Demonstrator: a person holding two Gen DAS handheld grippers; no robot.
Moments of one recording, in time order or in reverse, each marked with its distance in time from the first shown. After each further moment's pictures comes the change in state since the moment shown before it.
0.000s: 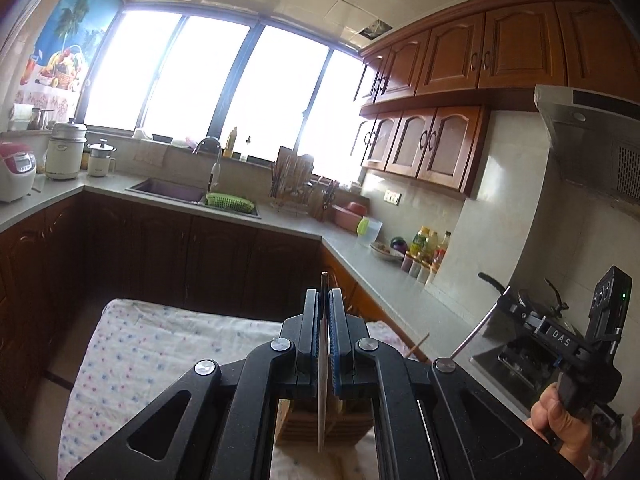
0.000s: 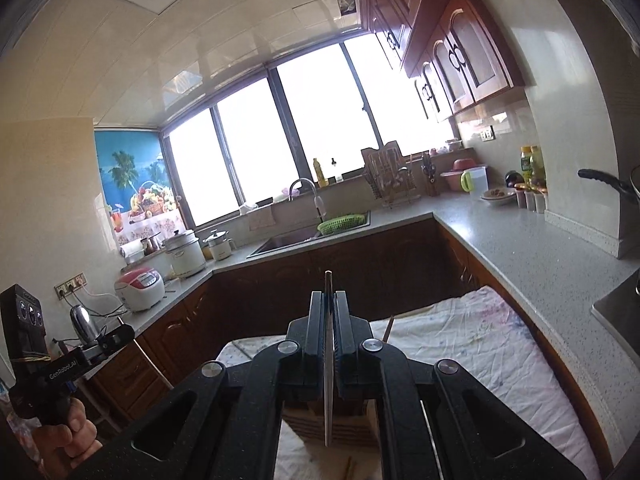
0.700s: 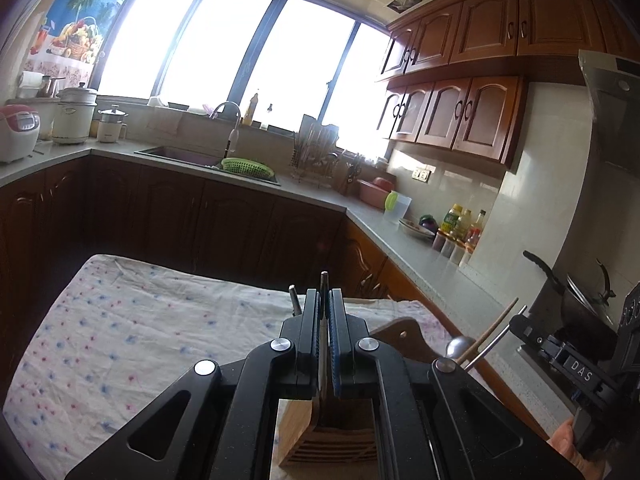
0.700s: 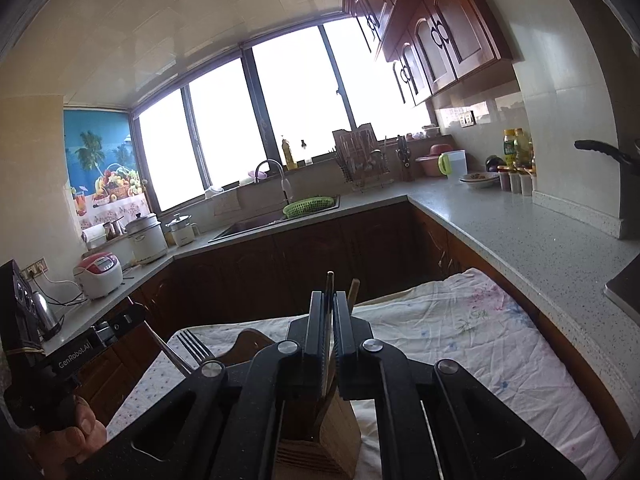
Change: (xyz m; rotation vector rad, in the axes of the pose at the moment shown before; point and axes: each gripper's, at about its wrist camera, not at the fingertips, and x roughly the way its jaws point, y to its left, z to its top) left arm 0.162 0.030 -0.106 -0.039 0.081 0.078; right arm 0.083 -0.031 -0.075 0.001 0.085 -0.095
